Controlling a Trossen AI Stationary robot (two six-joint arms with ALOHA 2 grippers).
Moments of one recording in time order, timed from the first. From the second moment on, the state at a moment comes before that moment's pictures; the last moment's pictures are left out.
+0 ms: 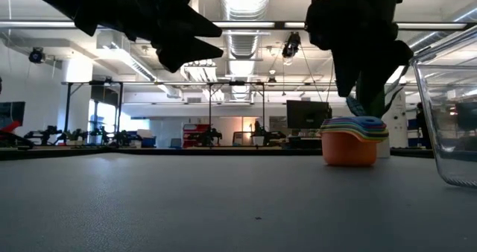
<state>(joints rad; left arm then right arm) -0.06 1.33 0.62 0.43 -0.03 -0.21 0.22 1.60 1.20 -0.94 0.07 1.08</state>
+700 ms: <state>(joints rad) -0.06 1.33 0.62 0.43 -0.03 -0.22 0.22 1.59 1.27 -1.11 0.13 1.28</state>
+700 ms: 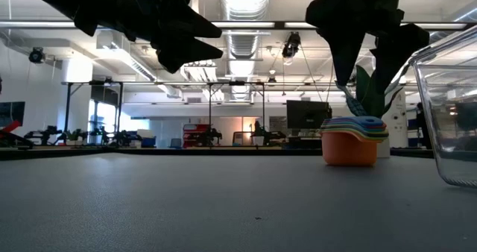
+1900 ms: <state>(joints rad) -0.06 1.33 0.62 0.39 -0.03 -0.22 0.11 1.79 1.26 -1.03 0.12 1.29</state>
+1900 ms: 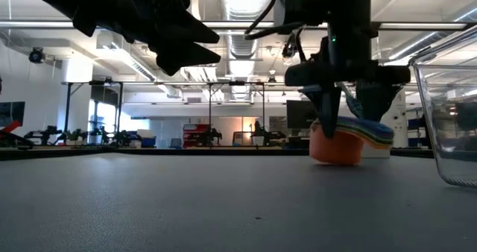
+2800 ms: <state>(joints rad) -0.06 1.33 0.62 0.37 -0.03 -0.22 0.12 1.73 1.16 -0.99 0.11 1.18</state>
